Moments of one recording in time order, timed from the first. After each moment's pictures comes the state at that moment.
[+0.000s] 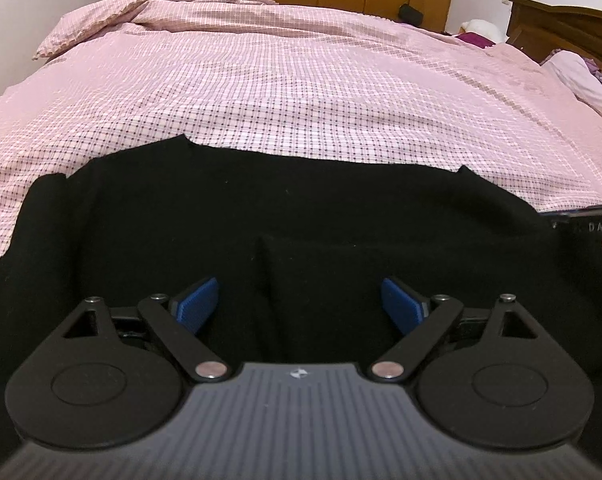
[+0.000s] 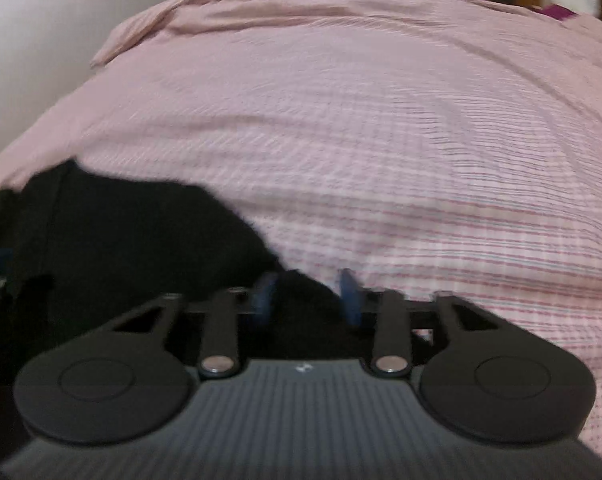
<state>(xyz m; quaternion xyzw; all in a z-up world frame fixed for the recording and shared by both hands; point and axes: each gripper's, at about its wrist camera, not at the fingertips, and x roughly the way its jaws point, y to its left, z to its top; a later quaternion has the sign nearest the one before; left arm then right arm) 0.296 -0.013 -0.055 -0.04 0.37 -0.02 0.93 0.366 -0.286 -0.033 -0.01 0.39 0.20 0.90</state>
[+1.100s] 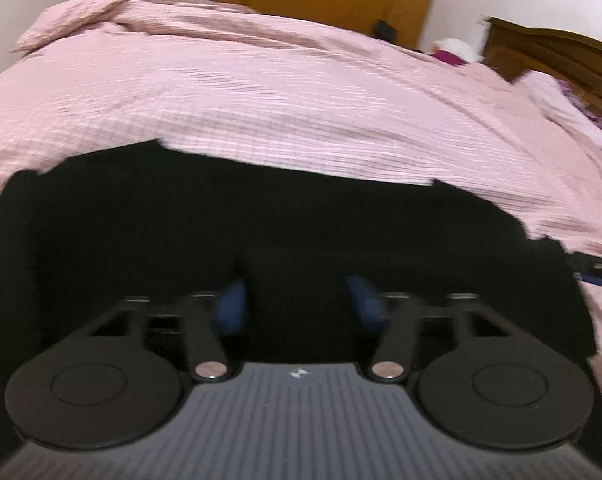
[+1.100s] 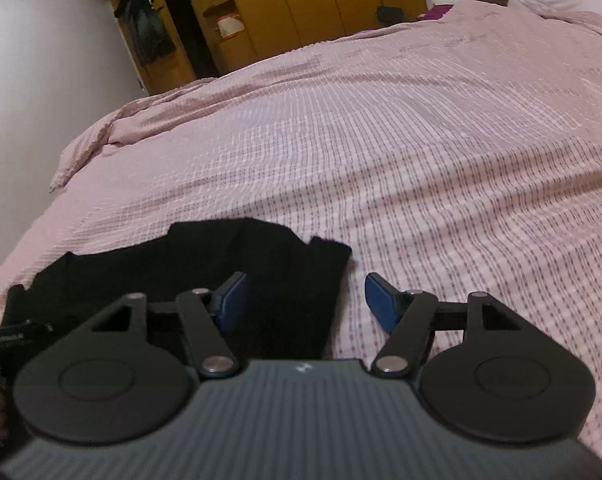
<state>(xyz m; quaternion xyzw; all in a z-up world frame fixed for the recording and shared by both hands) 0.292 -0.008 -0.052 -0.07 0.35 -0.08 0.93 0.272 -0.343 -0.033 0.15 0.30 0.07 0.94</state>
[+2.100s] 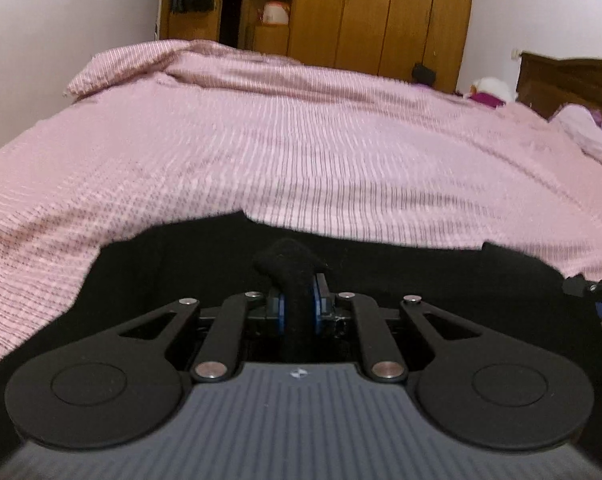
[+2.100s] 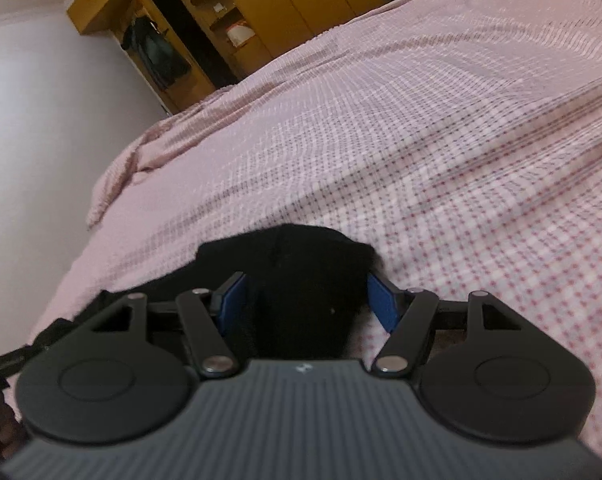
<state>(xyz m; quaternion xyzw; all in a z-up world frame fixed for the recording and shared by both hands) 0.282 0.025 -0.019 -0.05 0.28 0.01 0.96 0.318 -0.335 -0.060 0.25 0.29 0.12 0.91</state>
